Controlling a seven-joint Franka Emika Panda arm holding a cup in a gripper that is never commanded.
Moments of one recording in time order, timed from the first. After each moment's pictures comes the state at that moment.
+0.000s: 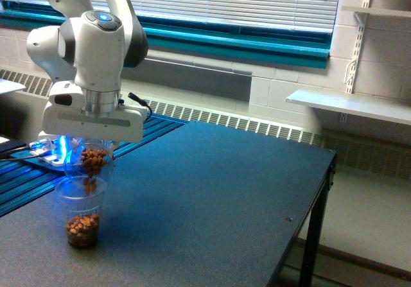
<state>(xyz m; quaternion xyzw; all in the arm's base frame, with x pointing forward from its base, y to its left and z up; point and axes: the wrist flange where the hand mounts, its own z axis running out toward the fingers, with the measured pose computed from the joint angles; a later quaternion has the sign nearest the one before) 0.291 -0.249 0.265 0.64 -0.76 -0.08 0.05</state>
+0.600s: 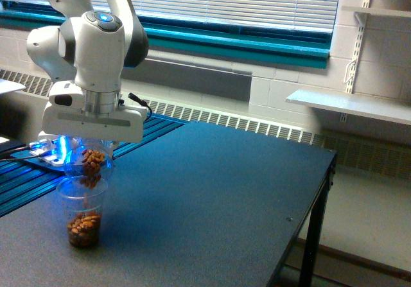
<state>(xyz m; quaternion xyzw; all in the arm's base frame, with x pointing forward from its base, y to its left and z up) 0.290 -0.250 0.265 0.64 -0.76 -0.09 0.05</state>
